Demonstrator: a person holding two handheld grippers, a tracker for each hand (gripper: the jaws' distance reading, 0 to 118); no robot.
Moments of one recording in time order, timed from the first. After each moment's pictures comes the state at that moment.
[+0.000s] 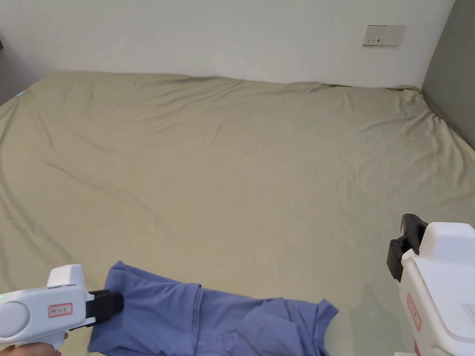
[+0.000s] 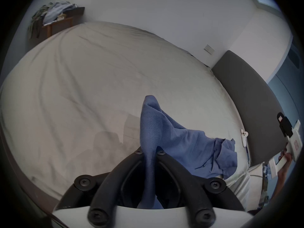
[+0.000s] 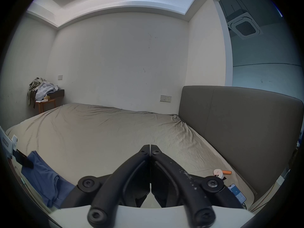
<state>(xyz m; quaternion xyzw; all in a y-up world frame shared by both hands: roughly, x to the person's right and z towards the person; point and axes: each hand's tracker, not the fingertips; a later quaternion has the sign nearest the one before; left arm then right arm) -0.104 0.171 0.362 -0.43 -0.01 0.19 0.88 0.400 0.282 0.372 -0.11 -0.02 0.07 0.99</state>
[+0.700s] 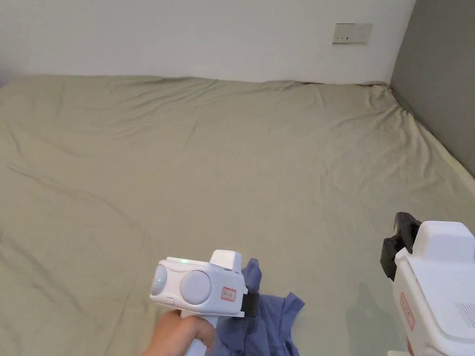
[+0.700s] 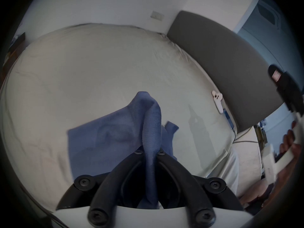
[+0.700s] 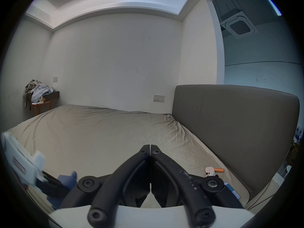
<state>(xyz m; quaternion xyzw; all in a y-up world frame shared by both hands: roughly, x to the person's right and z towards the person) 0.183 0.179 0.300 -0.50 -0.22 0.07 0.83 0.434 0.284 0.391 -0.11 -0.05 0.06 0.99</state>
